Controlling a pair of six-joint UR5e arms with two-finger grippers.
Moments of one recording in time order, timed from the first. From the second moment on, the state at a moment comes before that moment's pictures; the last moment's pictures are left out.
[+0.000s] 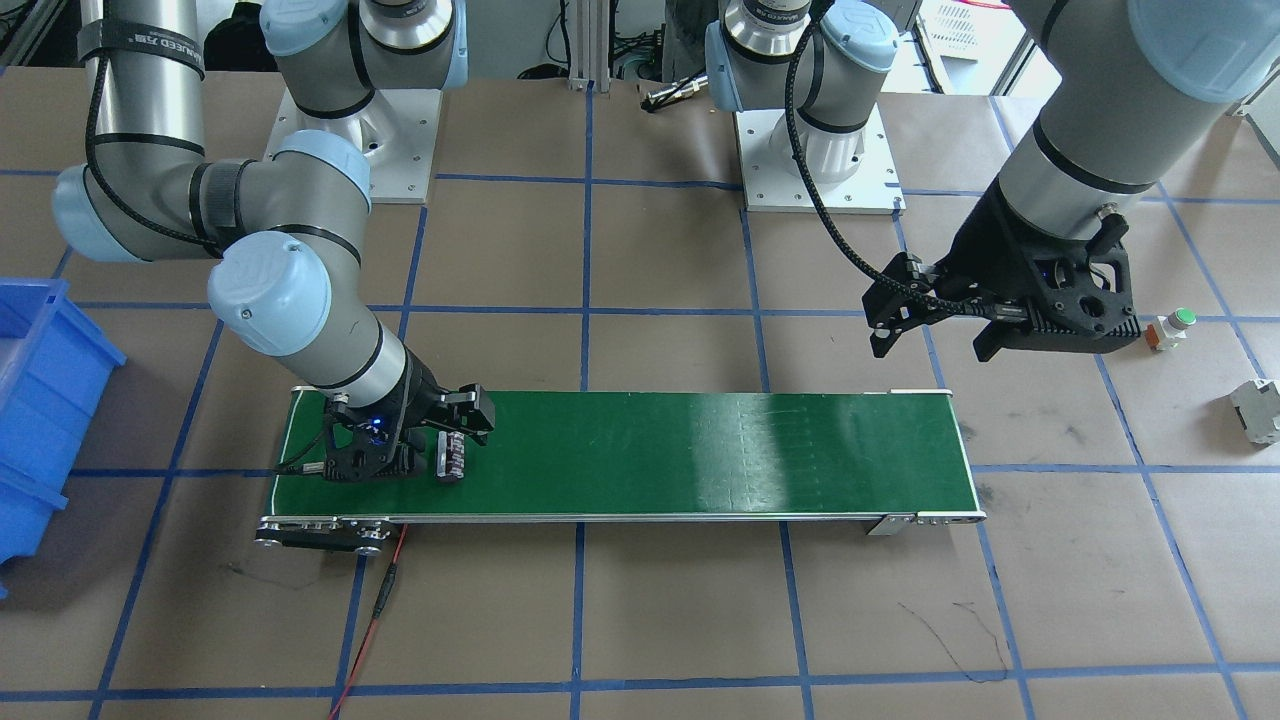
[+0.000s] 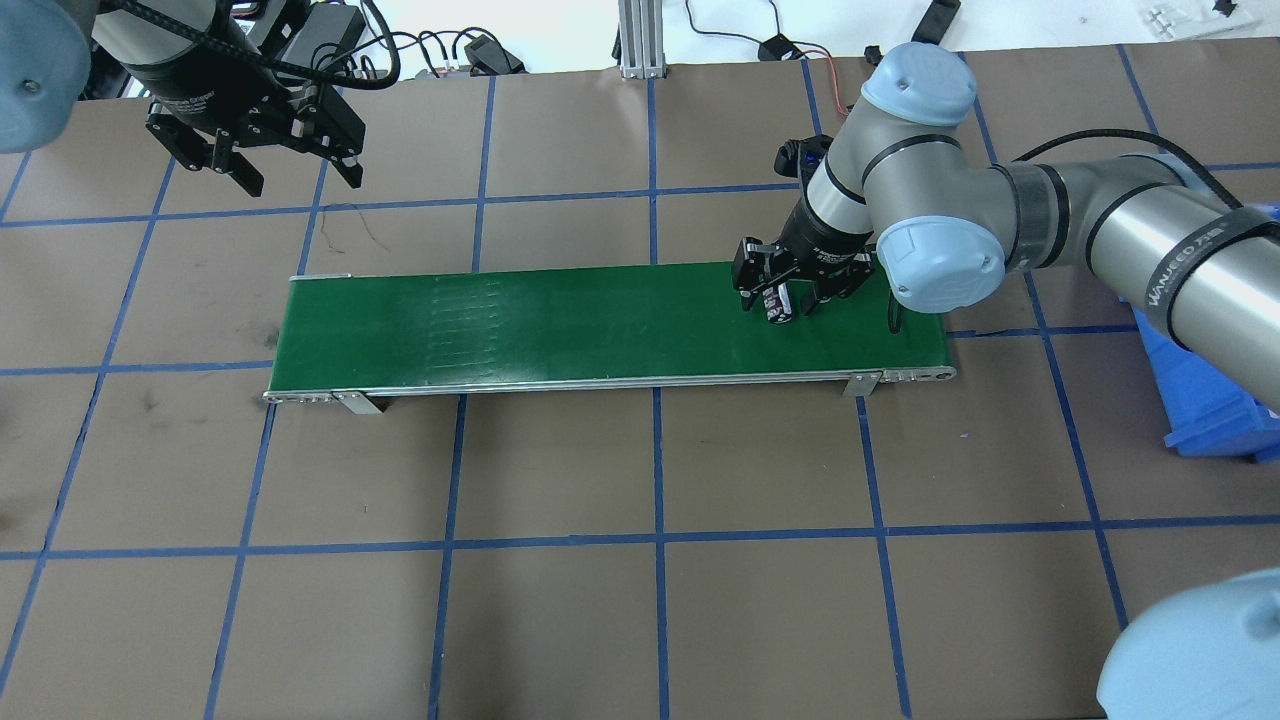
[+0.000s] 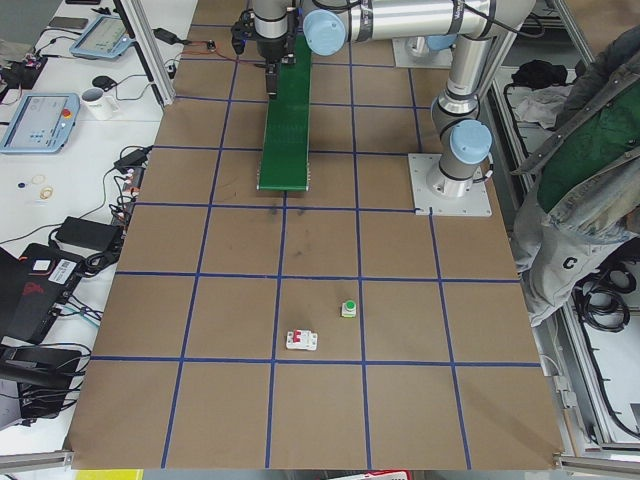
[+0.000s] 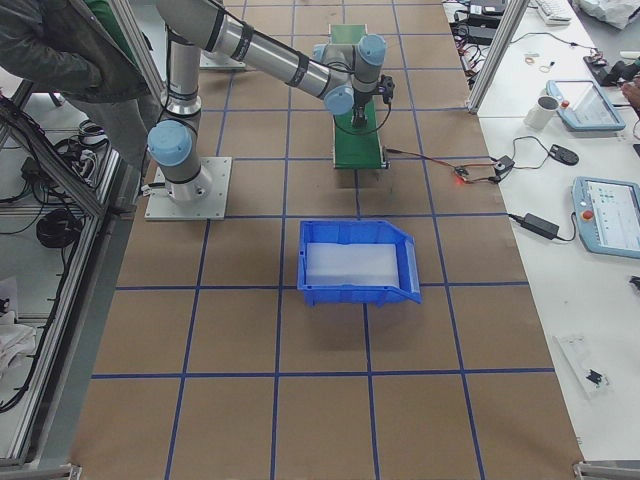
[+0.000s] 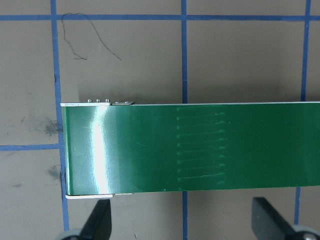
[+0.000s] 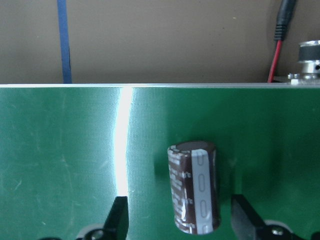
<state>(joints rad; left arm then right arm) -1.46 -1.69 -1.48 -1.50 1.51 0.11 1.63 -1.24 1.79 -2.10 -1.33 0.05</state>
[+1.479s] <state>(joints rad) -1.46 -1.69 -1.51 -1.45 1.51 0.11 1.56 -1.34 1.67 -1.91 -1.58 0.02</state>
